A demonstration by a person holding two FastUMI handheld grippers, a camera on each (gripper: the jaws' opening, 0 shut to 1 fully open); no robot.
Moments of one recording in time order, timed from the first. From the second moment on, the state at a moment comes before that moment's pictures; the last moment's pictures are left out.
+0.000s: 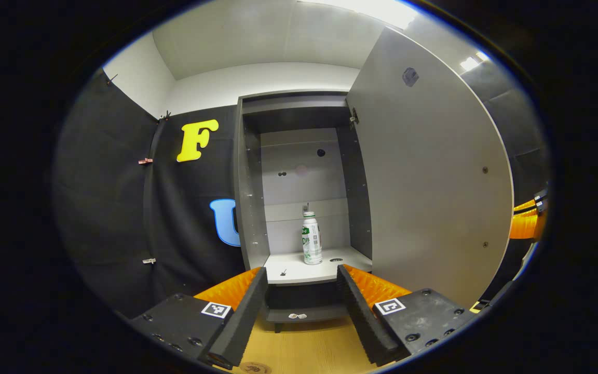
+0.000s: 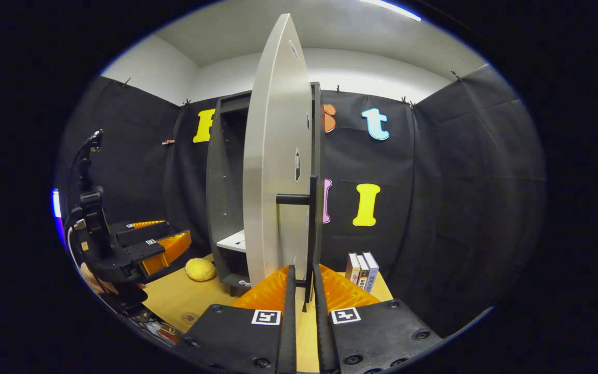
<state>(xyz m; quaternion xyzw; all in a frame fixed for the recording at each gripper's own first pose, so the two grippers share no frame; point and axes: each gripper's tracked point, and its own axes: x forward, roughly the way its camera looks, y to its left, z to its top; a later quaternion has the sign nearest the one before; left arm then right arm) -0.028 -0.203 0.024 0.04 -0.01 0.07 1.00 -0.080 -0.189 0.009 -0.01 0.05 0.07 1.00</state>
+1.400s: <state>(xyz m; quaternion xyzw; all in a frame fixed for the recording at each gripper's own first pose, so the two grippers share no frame) 0.256 -0.157 0.014 0.02 -0.03 -0.11 0.99 -0.062 -0.081 0.012 -0.07 0.02 -0.10 0.99</state>
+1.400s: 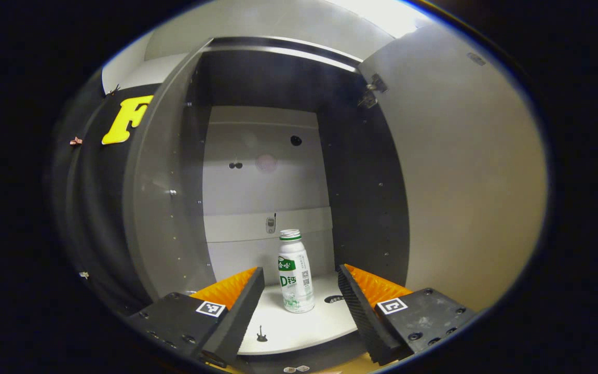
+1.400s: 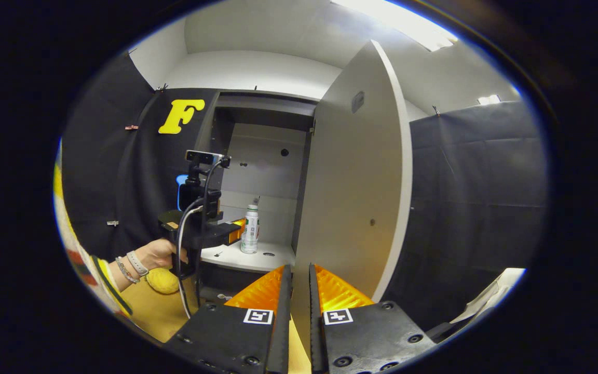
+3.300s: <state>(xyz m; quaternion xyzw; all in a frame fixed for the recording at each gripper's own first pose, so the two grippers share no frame) 0.316 -0.162 -0.008 0.02 0.00 -0.14 0.99 -0.049 -0.078 -0.022 -0.06 0.08 -0.14 0.98</state>
